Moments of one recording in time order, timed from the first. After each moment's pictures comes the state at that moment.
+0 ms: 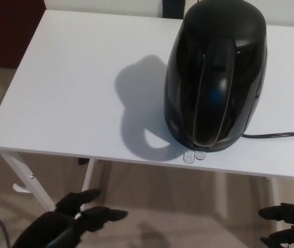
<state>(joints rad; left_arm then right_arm) 0.21 0.62 -0.31 0.09 0.53 -0.59 -0.05 -0.08 -0.38 0.09 0.93 -0.19 -0.38 0.02</state>
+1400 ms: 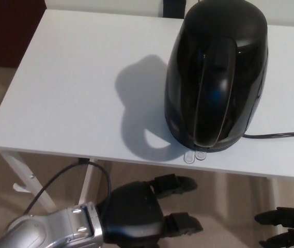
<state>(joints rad) -0.28 0.57 -0.73 0.13 1.10 -0.60 0.09 -0.07 -0.40 0.10 0.95 -0.19 -0.46 0.08</state>
